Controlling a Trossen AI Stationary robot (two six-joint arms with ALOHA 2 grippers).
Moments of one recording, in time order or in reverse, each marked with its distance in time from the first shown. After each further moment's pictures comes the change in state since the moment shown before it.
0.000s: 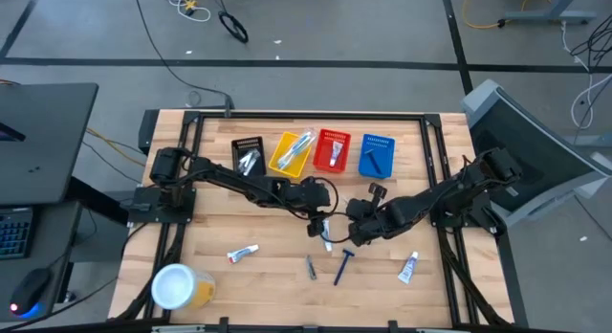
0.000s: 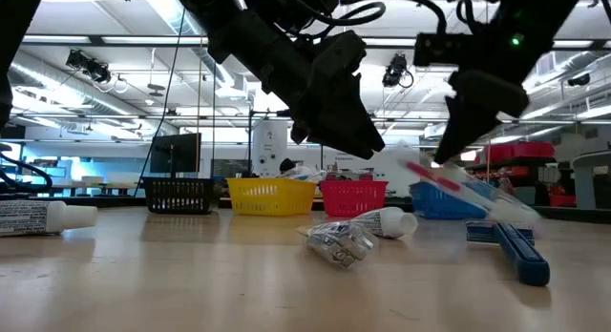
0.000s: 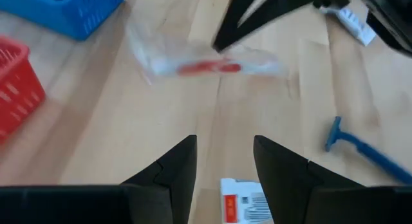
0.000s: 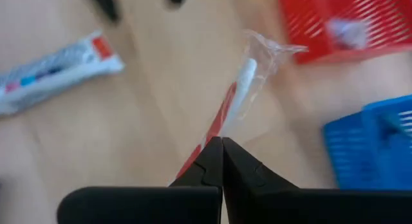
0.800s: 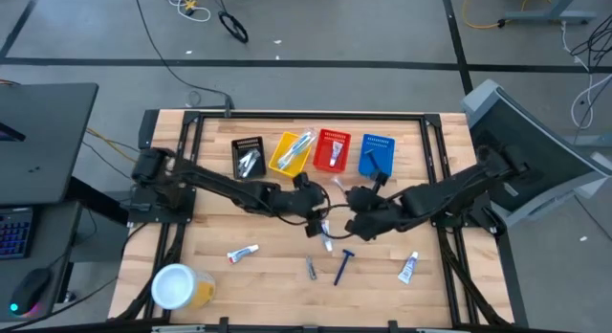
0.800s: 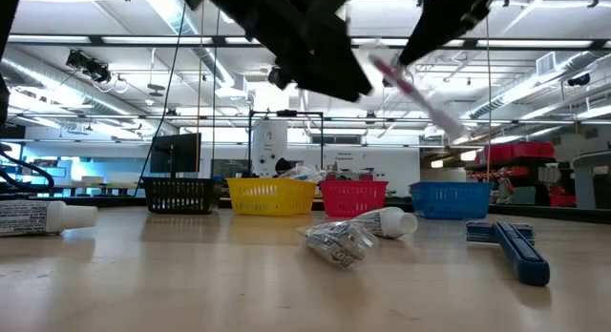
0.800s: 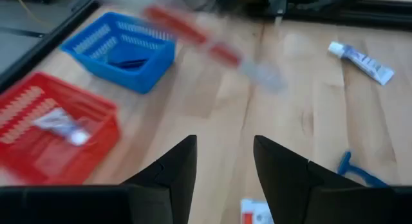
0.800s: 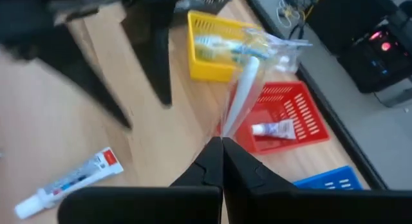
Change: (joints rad) left arm -0.093 -0.136 0.001 -0.058 -0.290 0.044; right arm 0.029 -0.131 0.210 -0.085 0.201 -0.130
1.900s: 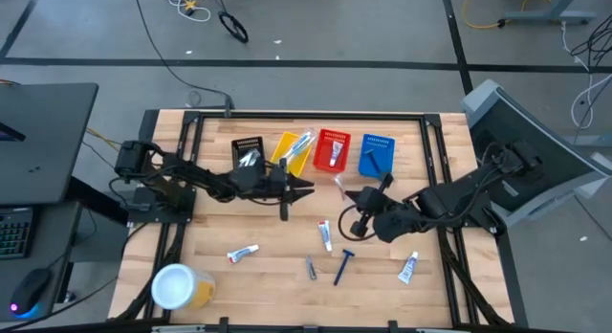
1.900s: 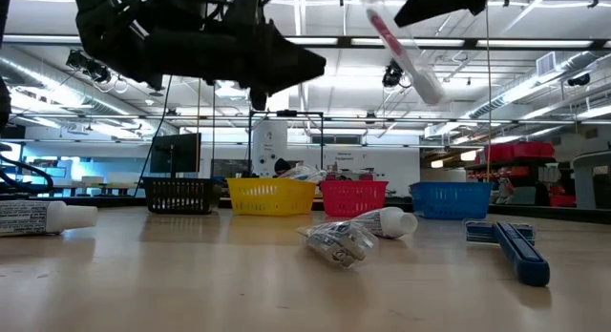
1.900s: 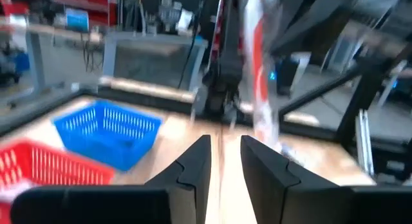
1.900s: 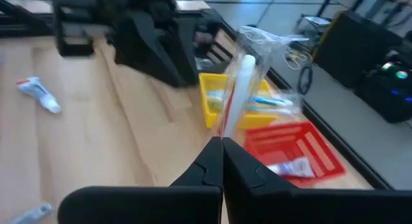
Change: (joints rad) left arm 0.153 -0.154 -0.593 1.033 0.308 0.032; right arm 0.064 -0.119 -0.093 0.255 0.092 -0.052
